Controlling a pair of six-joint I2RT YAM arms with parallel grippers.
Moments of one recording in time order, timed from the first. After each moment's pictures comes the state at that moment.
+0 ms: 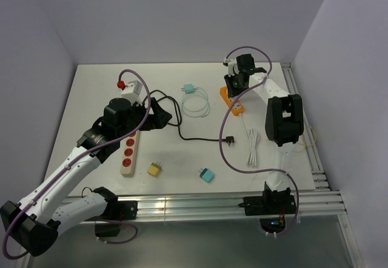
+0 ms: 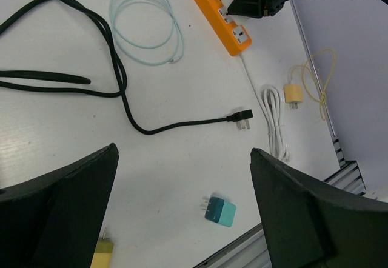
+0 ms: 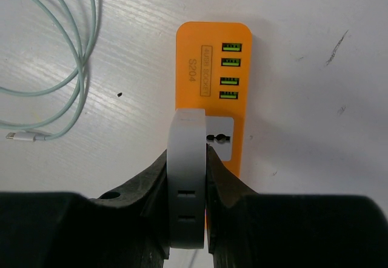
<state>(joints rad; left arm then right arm) -0.58 0.97 0.93 -0.35 0.02 -0.60 0.16 2.10 1.69 -0.60 -0.19 -0.21</state>
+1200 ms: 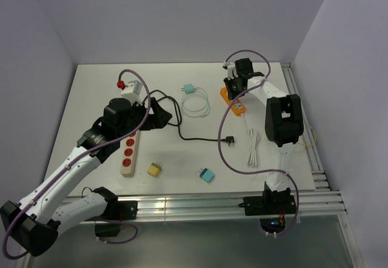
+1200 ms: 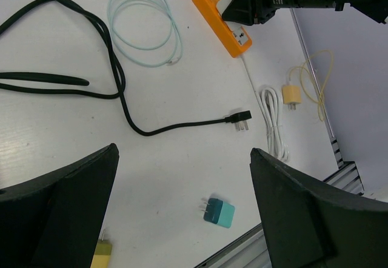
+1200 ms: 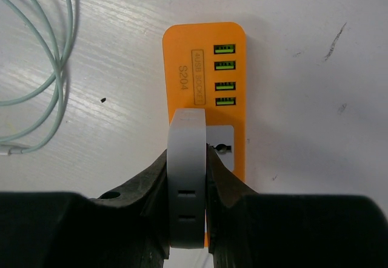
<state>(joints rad) -0.58 0.97 0.93 -0.34 0.02 -0.60 0.17 2.08 1.60 -0.50 -0.15 -0.20</state>
